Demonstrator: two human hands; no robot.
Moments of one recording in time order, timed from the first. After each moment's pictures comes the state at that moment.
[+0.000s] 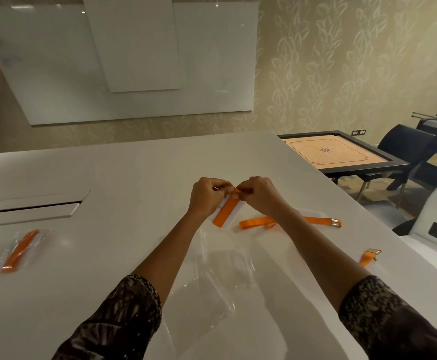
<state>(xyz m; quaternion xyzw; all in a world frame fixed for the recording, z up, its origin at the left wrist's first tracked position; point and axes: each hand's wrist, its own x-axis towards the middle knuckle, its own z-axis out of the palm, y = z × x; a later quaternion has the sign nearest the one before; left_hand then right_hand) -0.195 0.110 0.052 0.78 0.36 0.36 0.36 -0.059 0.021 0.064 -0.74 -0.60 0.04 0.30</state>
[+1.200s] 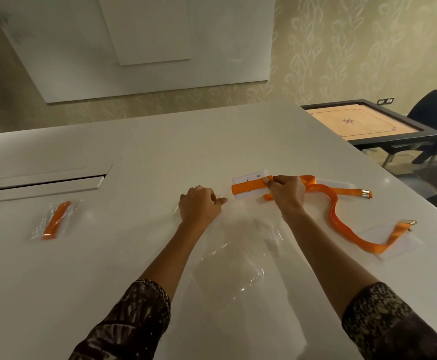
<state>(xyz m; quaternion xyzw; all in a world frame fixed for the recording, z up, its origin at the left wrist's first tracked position) -0.280 0.112 -0.019 0.84 0.50 0.21 0.03 -0.103 0.013 0.002 -0.76 -0.26 0.15 0.57</state>
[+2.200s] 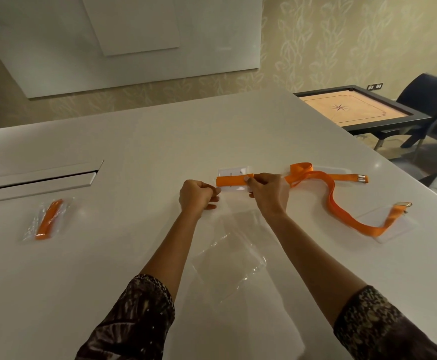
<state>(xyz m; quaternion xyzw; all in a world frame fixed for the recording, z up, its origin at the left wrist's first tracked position) -0.277 0.111 -0.007 0.62 0.55 0.29 0.48 -0.154 0.007 -0.004 -0.74 -0.29 0.12 0.59</state>
